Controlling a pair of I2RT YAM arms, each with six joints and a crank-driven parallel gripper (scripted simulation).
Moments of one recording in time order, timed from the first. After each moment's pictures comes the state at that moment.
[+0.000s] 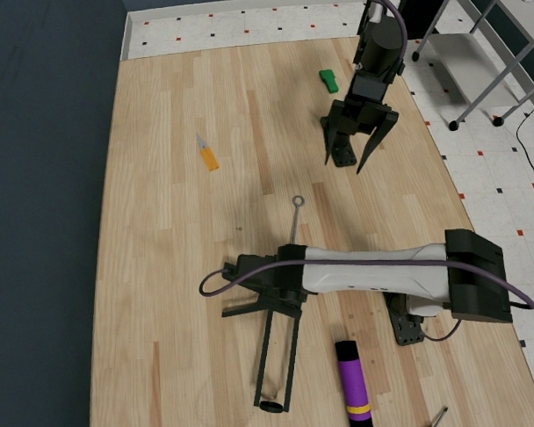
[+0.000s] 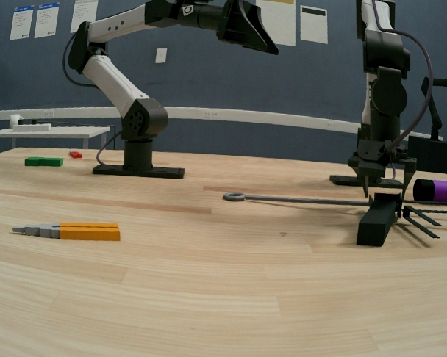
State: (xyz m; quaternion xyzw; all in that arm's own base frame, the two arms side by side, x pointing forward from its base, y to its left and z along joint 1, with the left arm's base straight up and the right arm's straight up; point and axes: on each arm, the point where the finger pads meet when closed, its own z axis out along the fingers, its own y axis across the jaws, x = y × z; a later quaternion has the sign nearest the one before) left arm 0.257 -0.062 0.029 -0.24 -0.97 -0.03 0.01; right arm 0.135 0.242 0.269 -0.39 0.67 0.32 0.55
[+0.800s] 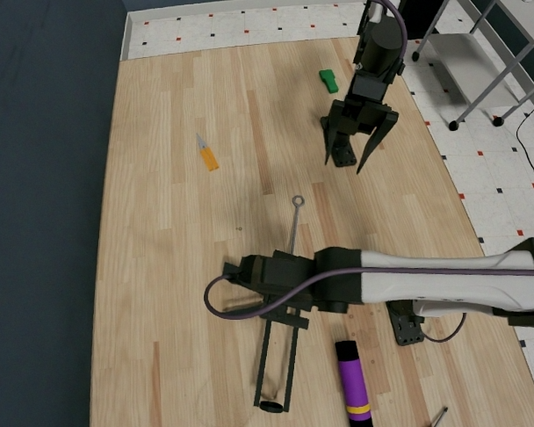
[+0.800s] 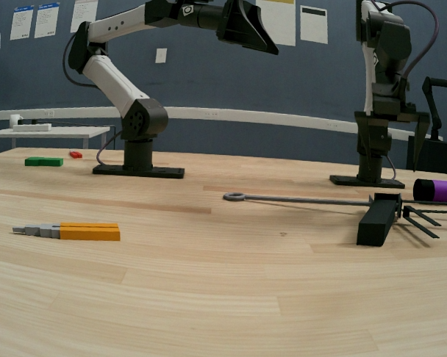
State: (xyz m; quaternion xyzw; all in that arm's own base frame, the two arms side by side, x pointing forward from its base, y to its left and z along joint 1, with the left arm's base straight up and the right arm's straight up) left arm 0.275 -0.060 0.085 -0.19 -0.97 -0.02 -0.14; right arm 0.135 0.242 0.269 -0.39 0.67 0.32 0.55
